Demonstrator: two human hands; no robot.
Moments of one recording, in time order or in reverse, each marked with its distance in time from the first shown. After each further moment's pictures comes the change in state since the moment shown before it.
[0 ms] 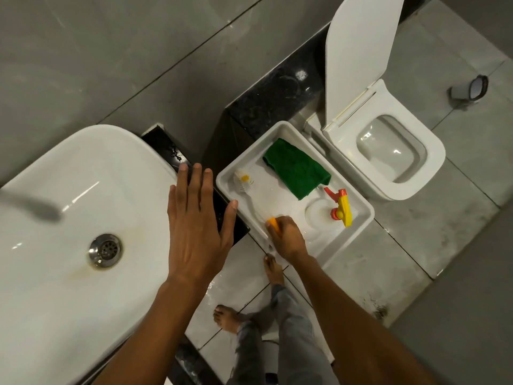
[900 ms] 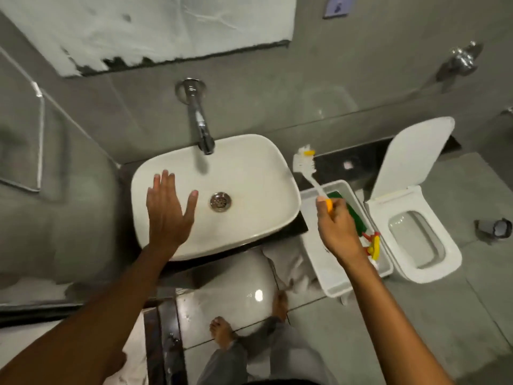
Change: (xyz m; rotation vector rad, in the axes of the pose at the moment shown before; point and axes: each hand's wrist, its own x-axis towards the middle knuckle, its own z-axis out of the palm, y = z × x) left_hand -0.154 -0.211 -0.122 -0.066 0.432 -0.423; right_hand -0.216 -0.198 -0.072 0.057 0.181 -0.388
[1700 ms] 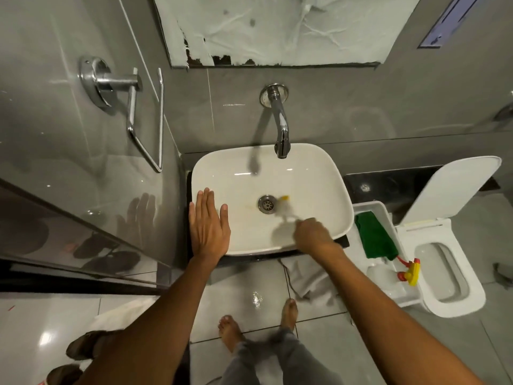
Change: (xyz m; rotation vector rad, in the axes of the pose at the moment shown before) left_hand -0.035 -0.067 0.012 -0.049 -0.070 -0.190; right_hand -0.034 -0.089 0.150 -0.875 -0.484 0.068
